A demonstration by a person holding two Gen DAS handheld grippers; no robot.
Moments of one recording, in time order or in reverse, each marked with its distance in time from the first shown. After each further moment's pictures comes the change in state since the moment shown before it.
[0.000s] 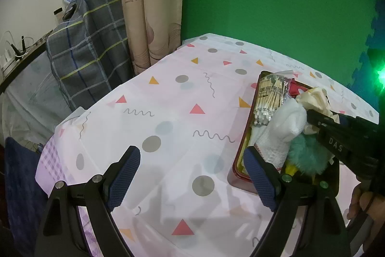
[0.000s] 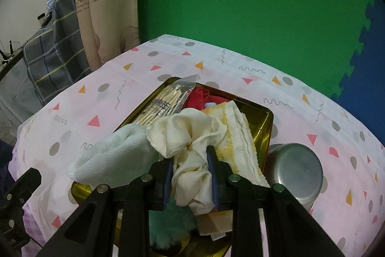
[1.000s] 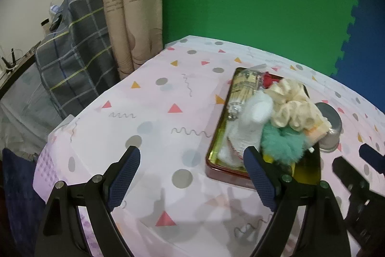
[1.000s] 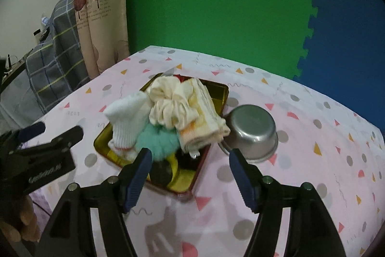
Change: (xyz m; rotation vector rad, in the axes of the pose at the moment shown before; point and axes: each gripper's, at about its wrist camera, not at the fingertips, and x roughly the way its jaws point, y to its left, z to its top) left arm -0.020 -0.032 -0.008 0.079 -0.015 -0.063; right arm -0.113 -0.013 -0.072 0.082 -0.061 -0.076
